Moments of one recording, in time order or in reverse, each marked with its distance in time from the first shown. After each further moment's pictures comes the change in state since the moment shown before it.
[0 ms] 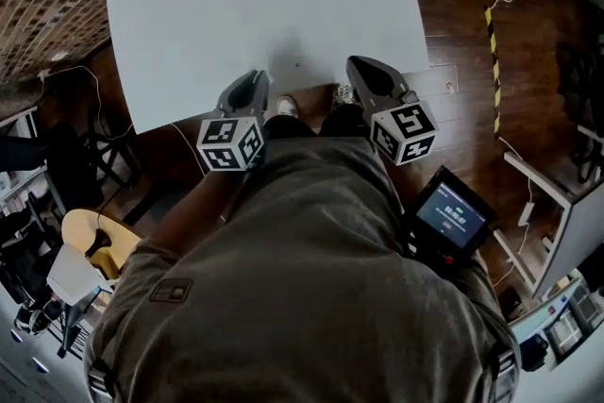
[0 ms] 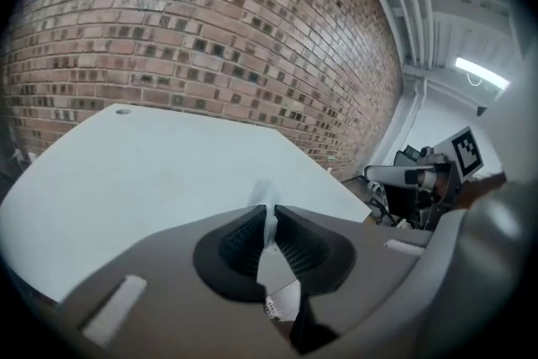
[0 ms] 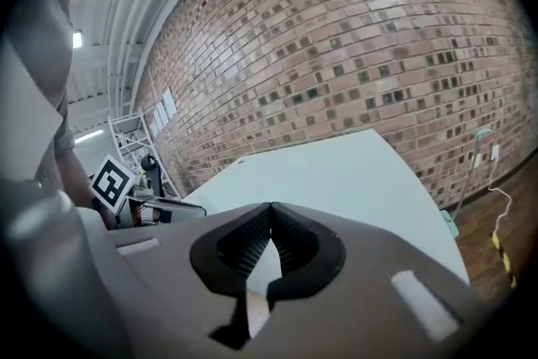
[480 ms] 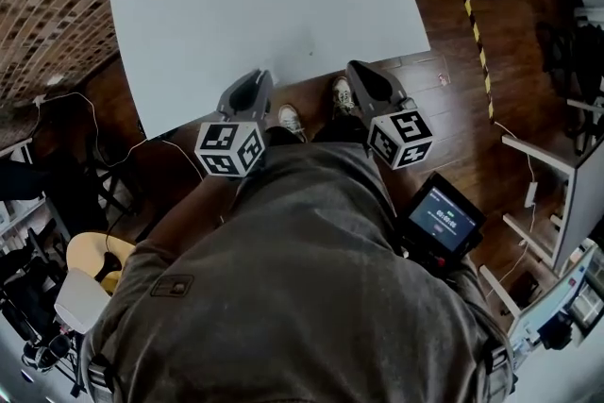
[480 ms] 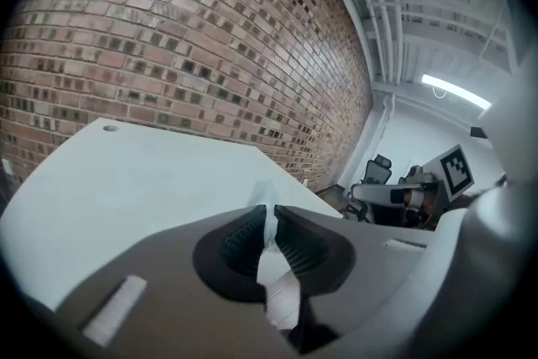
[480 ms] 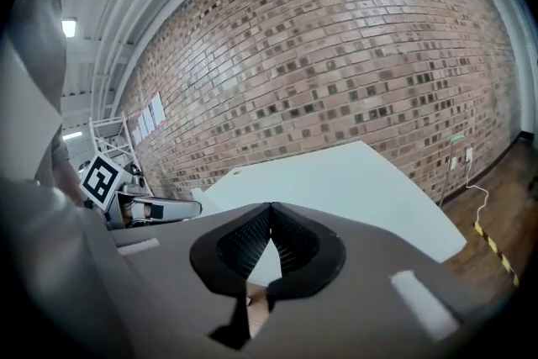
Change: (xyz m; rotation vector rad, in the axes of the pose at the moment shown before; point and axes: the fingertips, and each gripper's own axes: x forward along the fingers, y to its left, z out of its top) left arm -0.045 -0.002 0.026 0.050 -0.093 -0.169; right arm -0.019 0.053 -0.002 0.037 -0.103 -0.135
